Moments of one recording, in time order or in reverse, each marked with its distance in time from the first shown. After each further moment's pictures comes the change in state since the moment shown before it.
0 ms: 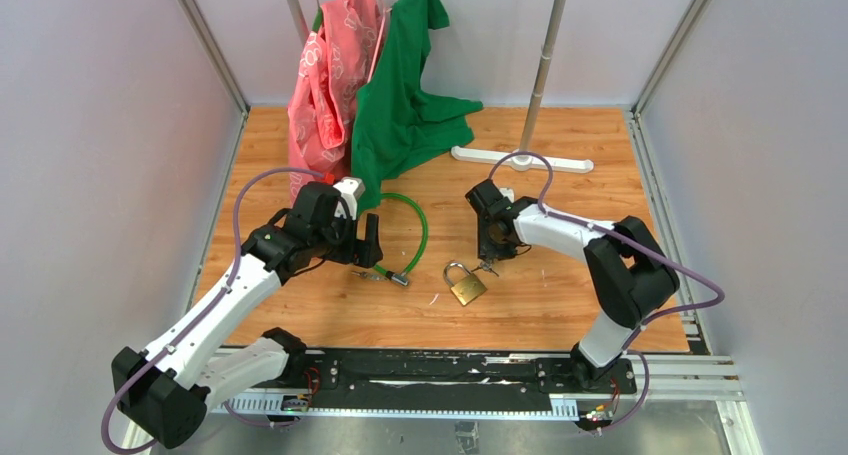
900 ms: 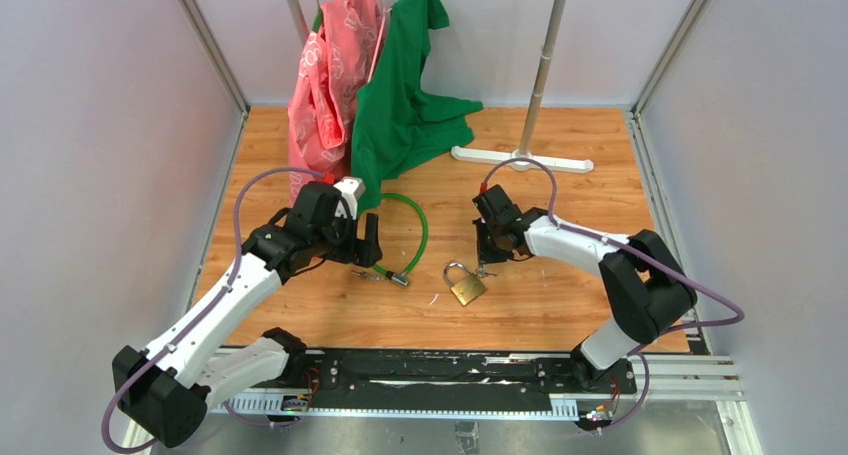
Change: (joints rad) left arm 0.000 0.005 0.001 0.001 -0.003 0.000; right arm 0.002 -0.090 -0.102 0.142 -0.159 -0.084
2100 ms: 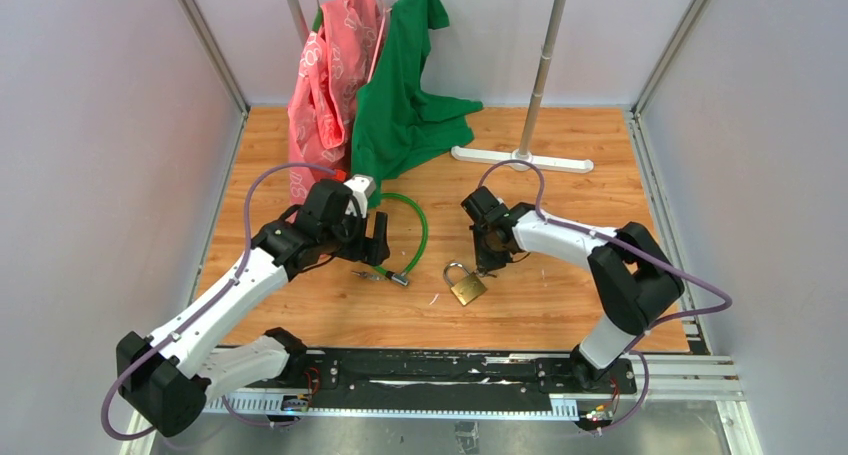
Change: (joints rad) left arm -0.060 0.050 0.023 0.037 -0.027 -0.004; right arm 0.047 0.058 0.071 -0.164 0.040 0.045
